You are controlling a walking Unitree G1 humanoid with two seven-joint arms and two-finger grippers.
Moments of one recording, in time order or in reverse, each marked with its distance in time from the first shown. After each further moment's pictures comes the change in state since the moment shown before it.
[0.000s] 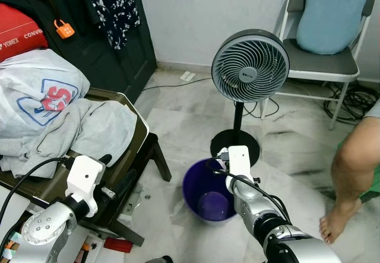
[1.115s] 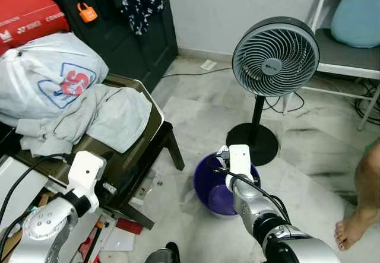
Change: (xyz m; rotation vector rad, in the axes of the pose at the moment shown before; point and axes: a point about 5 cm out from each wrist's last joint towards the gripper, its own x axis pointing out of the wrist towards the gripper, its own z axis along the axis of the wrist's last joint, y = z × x) left arm 0.005 0.000 0.007 -0.001 -0.023 -0.012; right arm 0.000 0.001 0.003 0.022 -0.031 -0.001
